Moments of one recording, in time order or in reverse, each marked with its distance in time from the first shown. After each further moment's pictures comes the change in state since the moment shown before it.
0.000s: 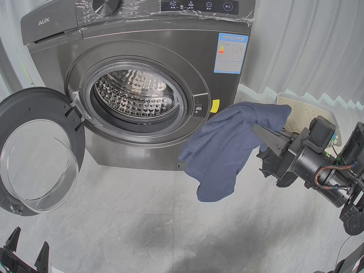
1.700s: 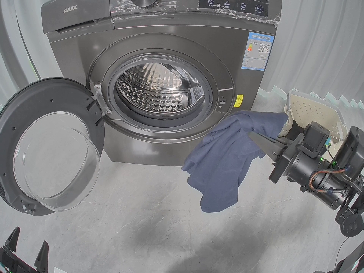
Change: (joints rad) left arm 0.006 0.000 0.000 -0.001 0.005 0.002; right arm -0.003 0.034 0.019 -0.012 -0.002 0.010
